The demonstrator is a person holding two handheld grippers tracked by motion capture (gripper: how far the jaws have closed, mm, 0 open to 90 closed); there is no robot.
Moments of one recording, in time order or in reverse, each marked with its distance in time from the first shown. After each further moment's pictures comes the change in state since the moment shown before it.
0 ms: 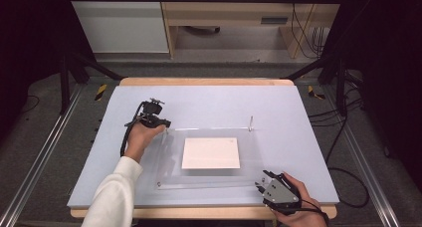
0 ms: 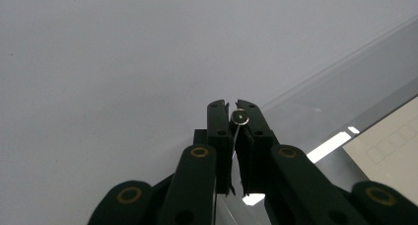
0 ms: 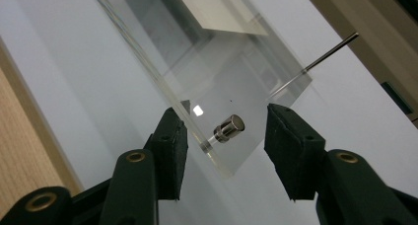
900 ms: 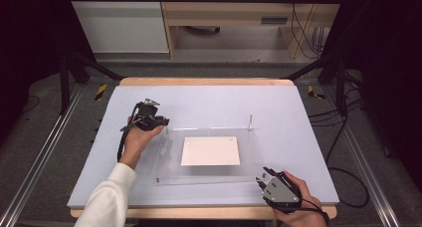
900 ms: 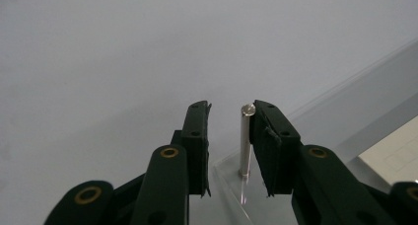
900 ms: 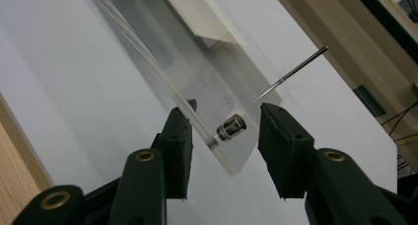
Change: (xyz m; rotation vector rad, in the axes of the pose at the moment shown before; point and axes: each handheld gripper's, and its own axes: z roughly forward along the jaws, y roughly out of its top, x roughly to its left) left arm 0.000 -0.014 -0.019 -0.191 0.077 0.058; right arm -0.003 0.013 -0.007 -0.009 -0.059 -0.011
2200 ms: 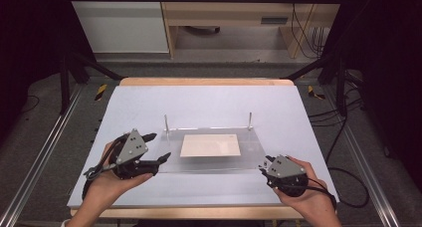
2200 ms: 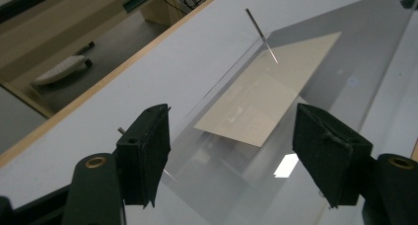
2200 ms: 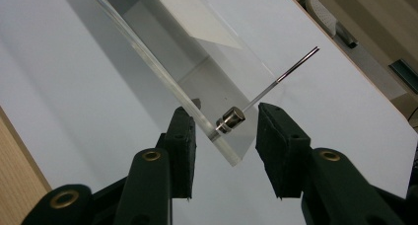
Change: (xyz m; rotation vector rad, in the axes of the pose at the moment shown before) left arm -0.109 -0.044 -0.165 -0.242 -0.087 0.489; right arm -0.046 0.036 -0.008 0.076 0.109 0.104
